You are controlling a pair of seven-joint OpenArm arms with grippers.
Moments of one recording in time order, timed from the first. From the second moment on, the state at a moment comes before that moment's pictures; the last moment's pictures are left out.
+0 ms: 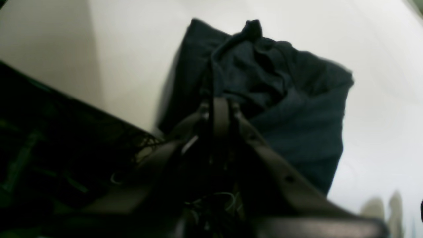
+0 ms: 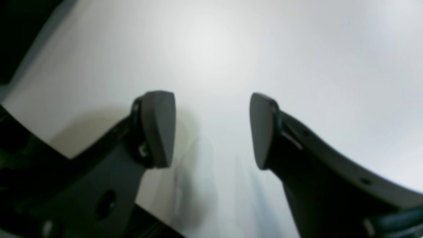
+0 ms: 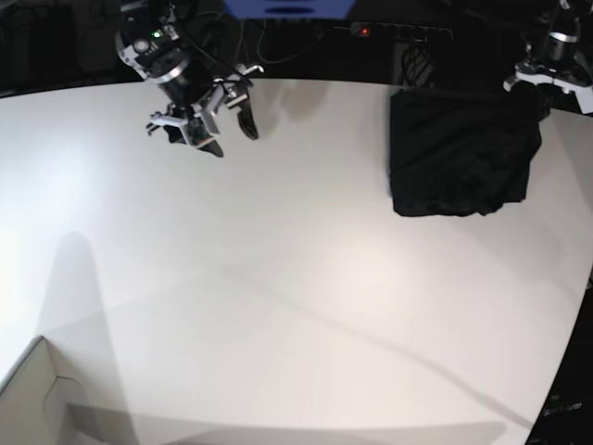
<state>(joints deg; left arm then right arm) 25.1 7.0 -60.6 109.1 -41.6 -36.0 49.2 -30.6 5.6 -3.2 103.7 -1.8 22.1 -13.2</state>
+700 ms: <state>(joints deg) 20.3 -1.6 -62.4 92.3 -41.9 -35.3 48.8 -30.7 5.6 -3.2 103.7 -1.8 22.1 -13.2</state>
